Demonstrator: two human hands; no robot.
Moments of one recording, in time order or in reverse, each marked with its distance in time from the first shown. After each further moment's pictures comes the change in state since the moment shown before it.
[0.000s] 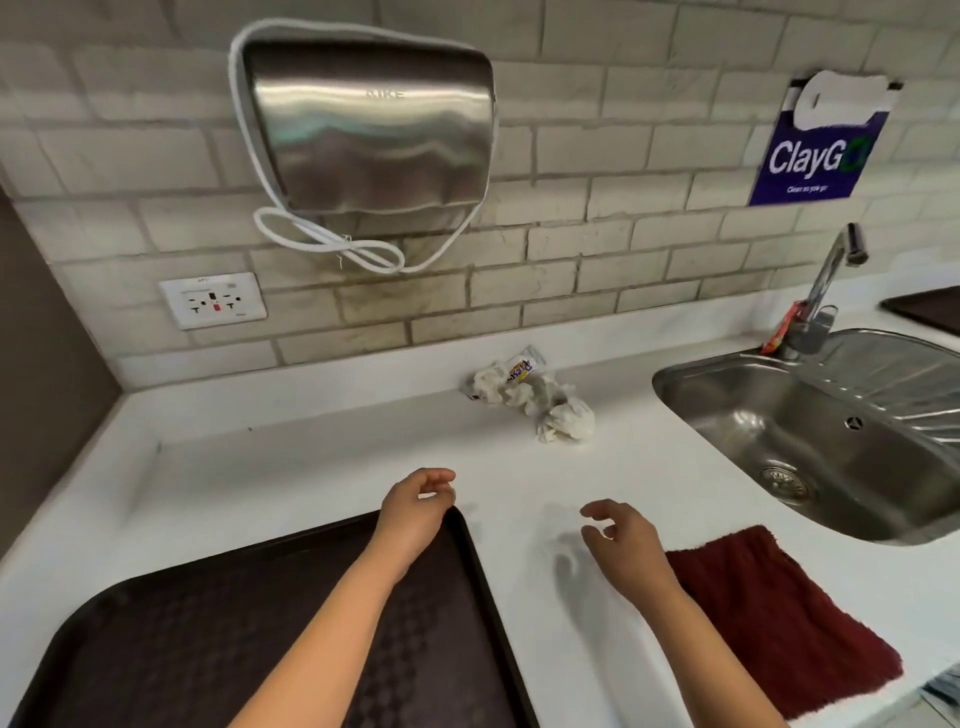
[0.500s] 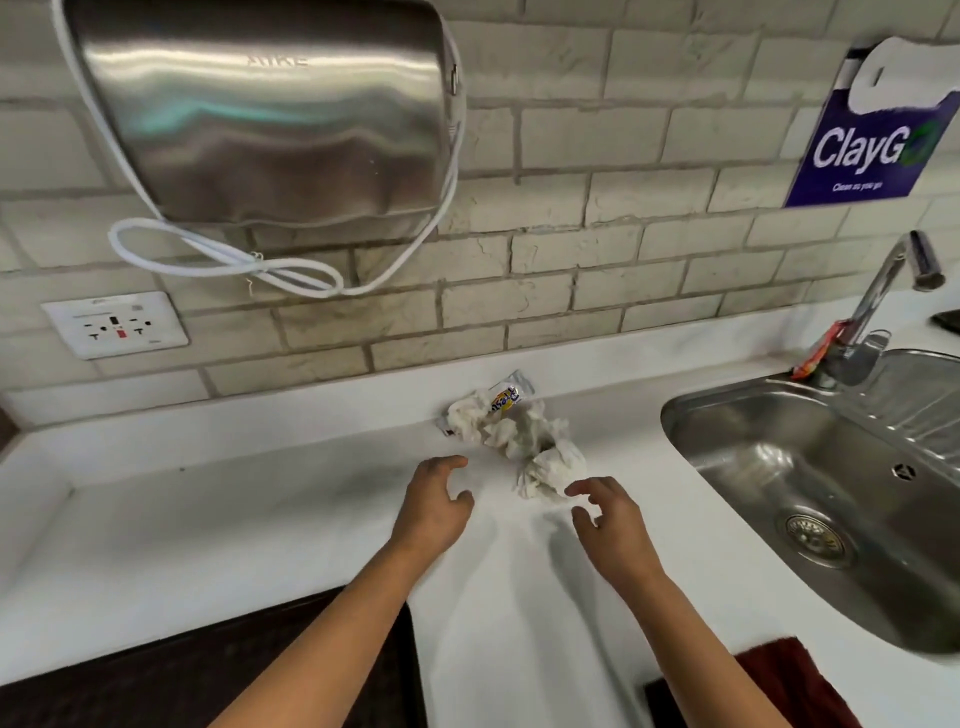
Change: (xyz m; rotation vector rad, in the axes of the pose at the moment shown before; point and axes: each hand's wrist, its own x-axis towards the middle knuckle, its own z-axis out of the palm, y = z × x) left_hand 0.128 0.016 0.082 0.433 0.036 0.181; right_hand 0.143 0.013 -0.016 -0.049 0.043 -0.230
